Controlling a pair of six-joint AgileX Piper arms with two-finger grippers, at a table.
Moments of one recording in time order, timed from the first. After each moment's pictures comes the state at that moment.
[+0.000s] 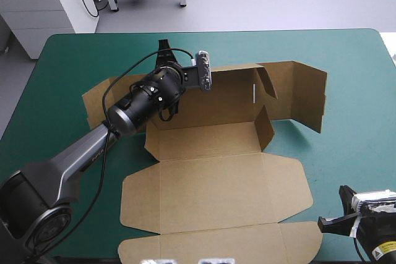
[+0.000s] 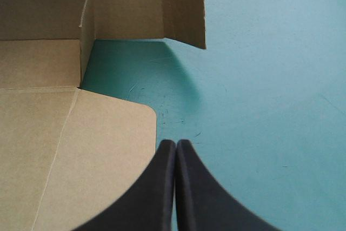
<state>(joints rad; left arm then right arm) -0.74 1.74 -1.65 0.64 0.94 0.57 0.10 0.12 -0.38 -0.02 0.73 0.05</state>
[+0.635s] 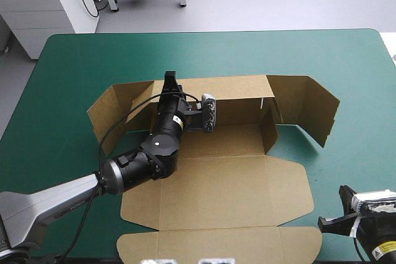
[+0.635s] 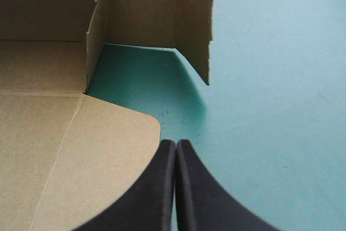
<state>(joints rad) -0.95 1.54 -1.10 1.37 0.76 -0.14 0.10 0.12 -0.38 -0.02 0.73 0.04</state>
